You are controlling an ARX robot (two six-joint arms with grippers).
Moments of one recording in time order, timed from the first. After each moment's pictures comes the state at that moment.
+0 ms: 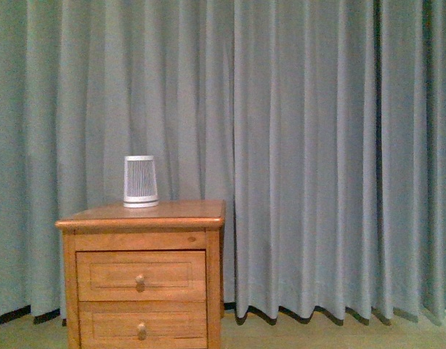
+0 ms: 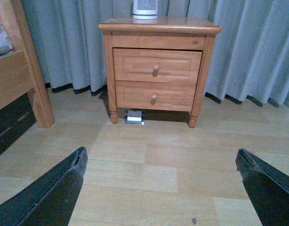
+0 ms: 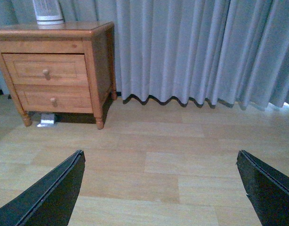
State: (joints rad) left arm 0.00 0.00 0.01 0.00 0.00 0.00; right arm 0.00 0.00 0.01 0.00 0.00 0.00
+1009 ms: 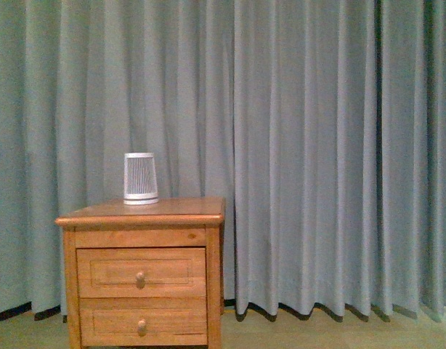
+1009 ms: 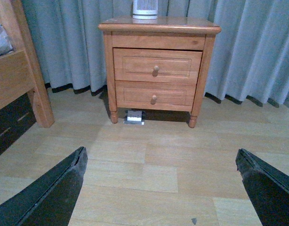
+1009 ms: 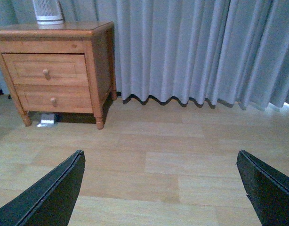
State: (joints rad) left arm 0.00 0.00 0.01 0.00 0.00 0.00; right arm 0.00 0.00 0.01 0.00 0.00 0.00
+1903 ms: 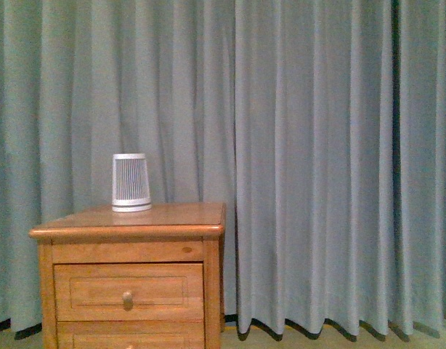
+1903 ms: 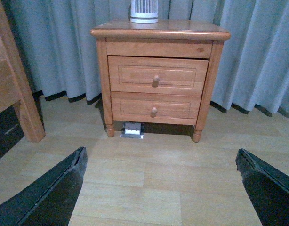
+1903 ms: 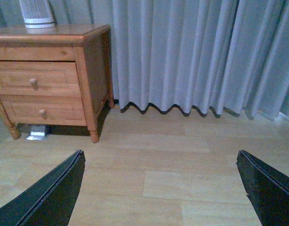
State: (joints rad) left arm 0.00 0.00 0.01 0.00 0.00 0.00; right arm 0.00 0.00 0.01 0.00 0.00 0.00
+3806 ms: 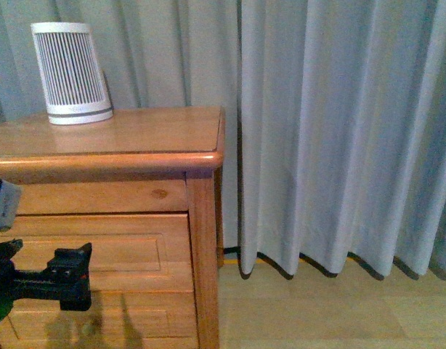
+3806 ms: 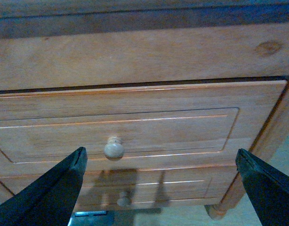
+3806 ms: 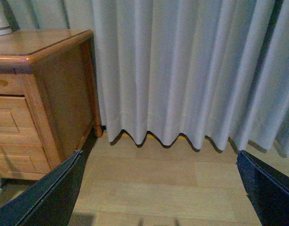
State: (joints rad) left arm -0.10 1.94 0.54 1.27 0.01 0.05; right arm 0.00 0.00 0.01 0.00 0.00 0.00
